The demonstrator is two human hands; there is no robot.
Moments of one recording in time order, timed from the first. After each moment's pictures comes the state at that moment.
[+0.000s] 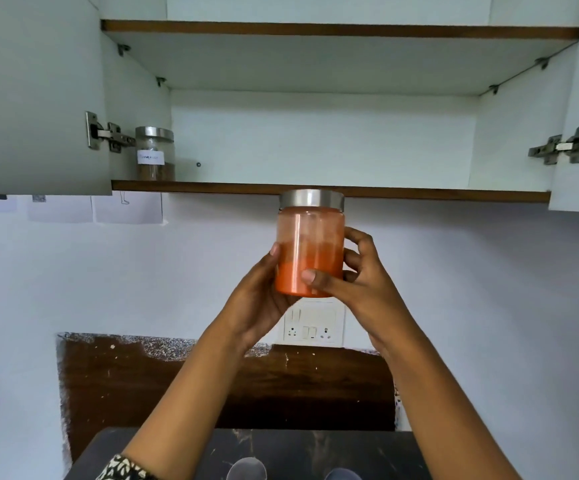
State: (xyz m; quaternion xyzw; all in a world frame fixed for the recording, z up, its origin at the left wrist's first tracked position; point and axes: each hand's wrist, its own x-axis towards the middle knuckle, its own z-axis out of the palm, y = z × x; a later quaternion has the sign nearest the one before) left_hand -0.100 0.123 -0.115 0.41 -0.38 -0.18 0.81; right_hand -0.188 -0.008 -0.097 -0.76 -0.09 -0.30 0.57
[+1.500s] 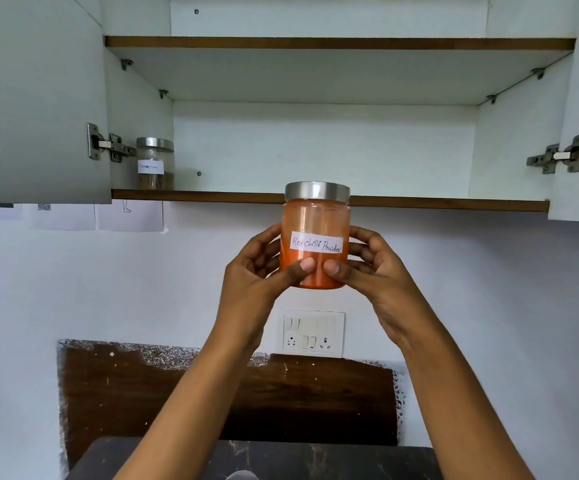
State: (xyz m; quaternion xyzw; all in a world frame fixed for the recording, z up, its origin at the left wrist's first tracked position) left_hand -0.133 0.115 -0.098 0.55 -0.34 0.11 0.76; right_hand -0.184 -0.045 -0.084 -0.73 -0.13 -0.30 0.60
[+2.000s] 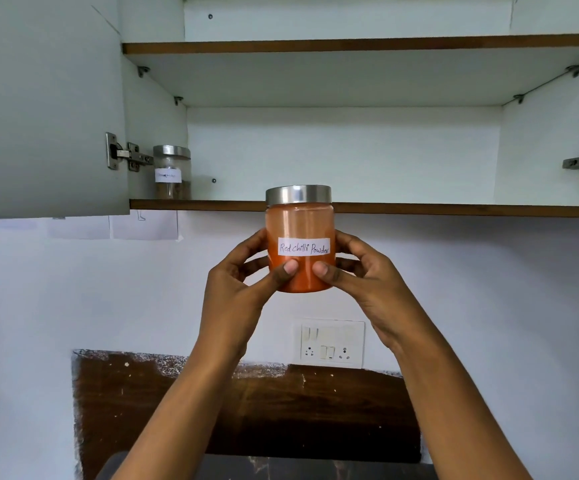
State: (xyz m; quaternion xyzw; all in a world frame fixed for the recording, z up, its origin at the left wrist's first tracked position) left_hand -0.106 0.160 -0.088 0.60 -0.29 0.21 0.71; right_hand -0.150 0.002 -0.071 -0.76 -0.11 -0.30 0.56
